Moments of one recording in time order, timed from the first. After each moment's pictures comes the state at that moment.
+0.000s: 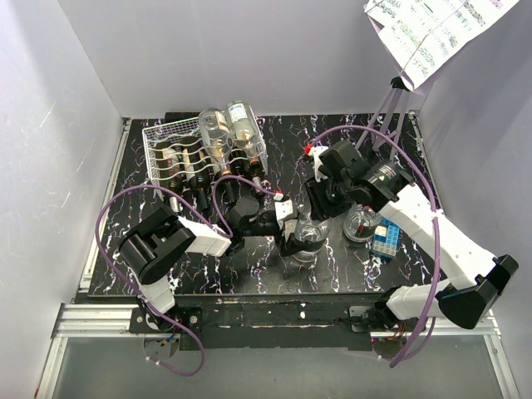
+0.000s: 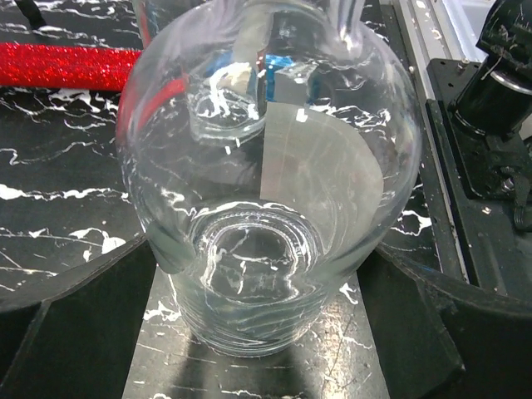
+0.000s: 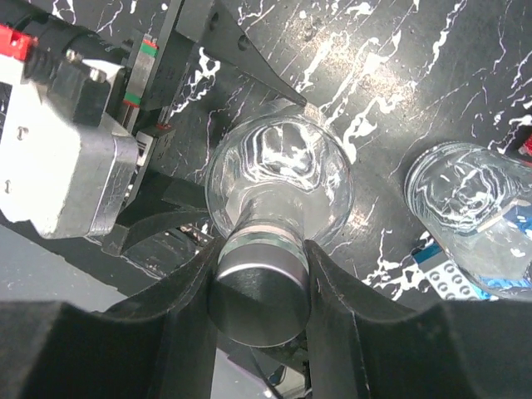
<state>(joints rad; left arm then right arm) -0.84 1.75 0.67 0.96 0.66 0.05 0.75 1.33 1.50 -1.18 -0.04 0.21</state>
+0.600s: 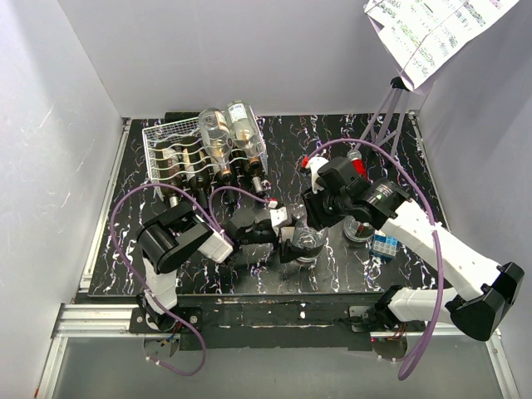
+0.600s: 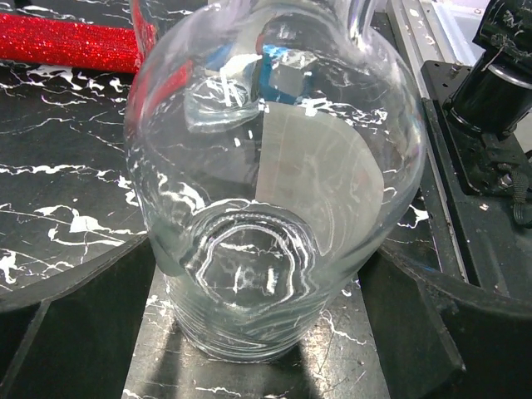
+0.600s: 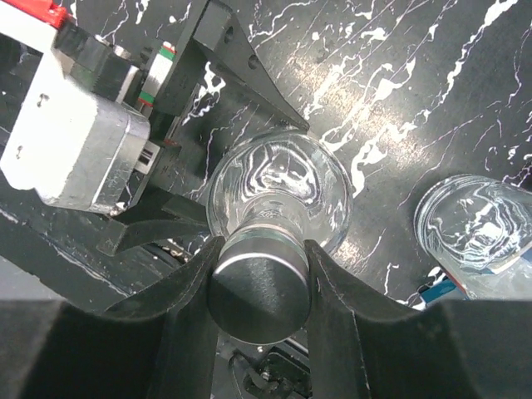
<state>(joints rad) -0.84 1.89 0.58 1.26 0.64 -0.04 0.80 1.21 1.26 -0.96 -0.02 0.19</state>
